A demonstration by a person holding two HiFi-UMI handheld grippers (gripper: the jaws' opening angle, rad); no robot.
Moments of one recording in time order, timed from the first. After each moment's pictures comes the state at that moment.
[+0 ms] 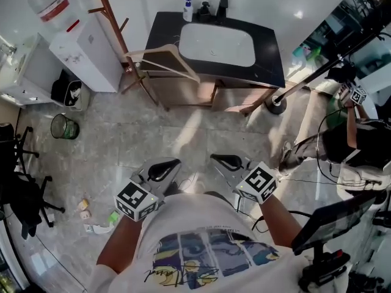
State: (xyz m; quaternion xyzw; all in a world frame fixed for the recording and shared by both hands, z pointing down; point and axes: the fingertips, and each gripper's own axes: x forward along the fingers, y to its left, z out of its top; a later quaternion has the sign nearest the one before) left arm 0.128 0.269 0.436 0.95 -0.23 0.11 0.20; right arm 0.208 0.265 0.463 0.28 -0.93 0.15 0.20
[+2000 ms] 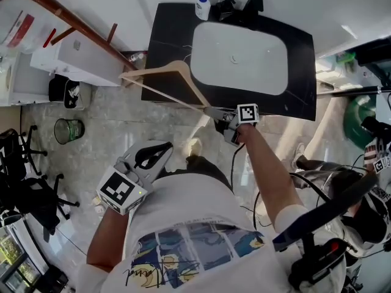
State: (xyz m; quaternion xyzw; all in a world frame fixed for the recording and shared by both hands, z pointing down) left arm 0.109 -0.032 0.446 0.94 -0.23 0.17 0.19; right arm 0.209 -0.127 0.688 0.15 -0.73 0.66 -0.09
